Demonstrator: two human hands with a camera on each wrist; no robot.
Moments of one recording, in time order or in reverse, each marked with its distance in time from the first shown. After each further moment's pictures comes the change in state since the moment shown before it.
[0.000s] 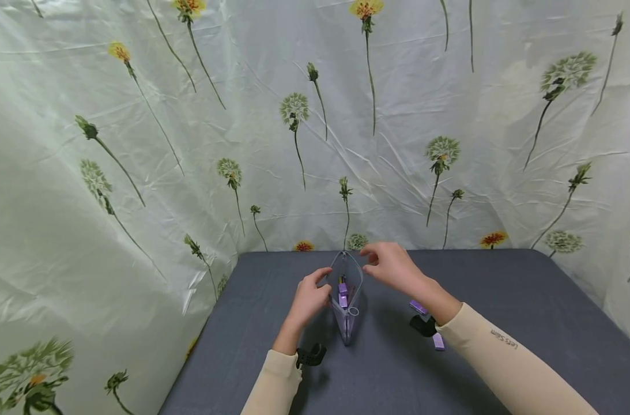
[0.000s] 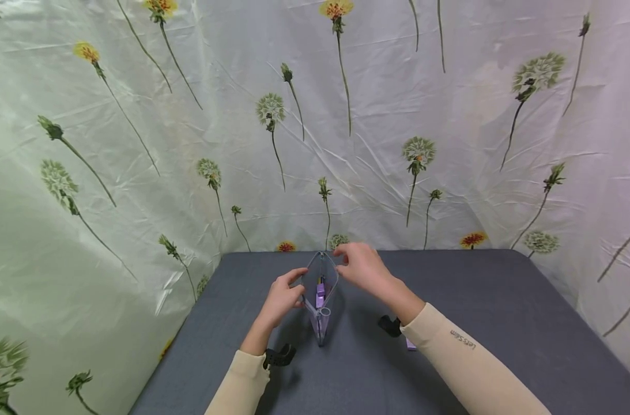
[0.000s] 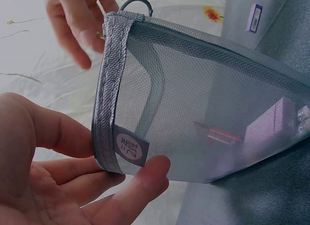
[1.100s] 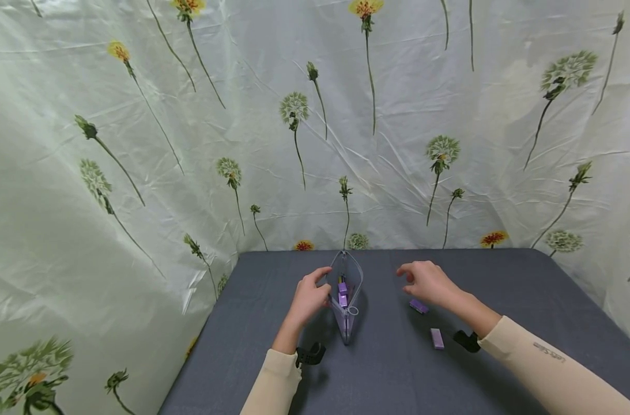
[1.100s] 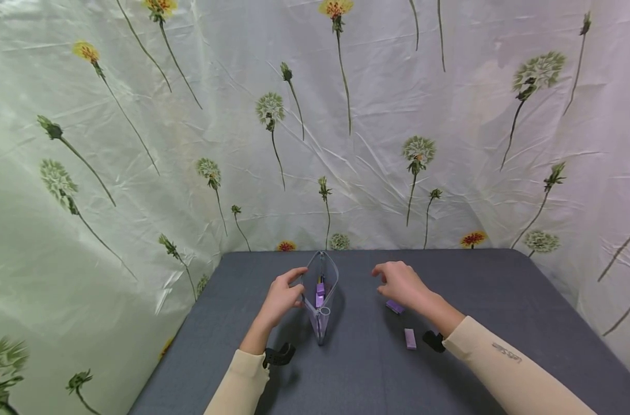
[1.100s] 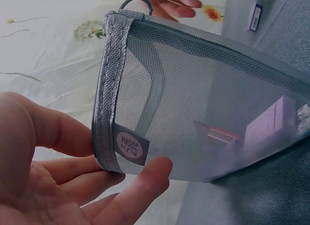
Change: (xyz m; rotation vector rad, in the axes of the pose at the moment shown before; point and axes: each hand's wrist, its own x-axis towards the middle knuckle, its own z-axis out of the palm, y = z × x) left_hand 0.000 -0.002 0.000 0.009 0.002 -0.011; right_hand -0.040 0.081 -0.005 -0.098 -0.134 -0.003
